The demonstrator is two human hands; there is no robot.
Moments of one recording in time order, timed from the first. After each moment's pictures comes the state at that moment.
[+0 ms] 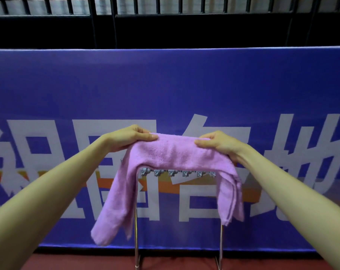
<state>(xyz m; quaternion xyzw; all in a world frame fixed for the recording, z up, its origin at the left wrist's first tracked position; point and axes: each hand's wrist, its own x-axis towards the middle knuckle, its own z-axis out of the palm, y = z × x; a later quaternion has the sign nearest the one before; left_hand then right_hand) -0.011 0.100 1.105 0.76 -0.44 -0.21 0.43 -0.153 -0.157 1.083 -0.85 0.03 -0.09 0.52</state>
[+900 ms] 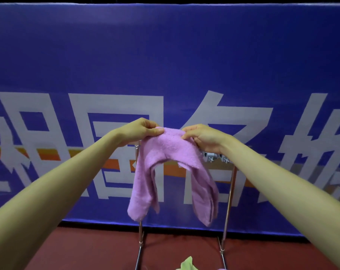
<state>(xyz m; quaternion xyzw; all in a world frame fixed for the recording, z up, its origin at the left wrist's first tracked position) 0.062 0.075 1.036 0.81 -0.40 -0.15 0.39 -0.034 -0.135 1.021 -0.82 0.01 0.01 0.57</state>
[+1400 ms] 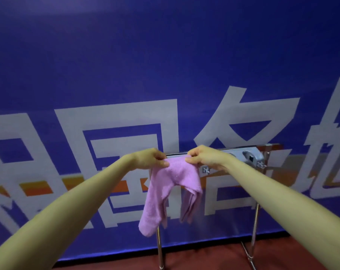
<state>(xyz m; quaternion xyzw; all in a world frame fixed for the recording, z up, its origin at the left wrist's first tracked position) 0.240 0.088 0.965 0.84 -0.46 -0.22 0.19 0.117 -0.101 0.945 -0.87 0.10 0.01 0.48</state>
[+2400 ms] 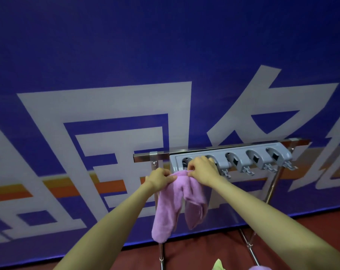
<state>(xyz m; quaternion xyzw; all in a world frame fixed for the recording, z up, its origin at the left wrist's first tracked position) 0.342 0.042 0.814 0.88 -0.31 -0.23 0.29 0.243 -0.110 0.831 -0.97 0.21 -0.09 0.13</state>
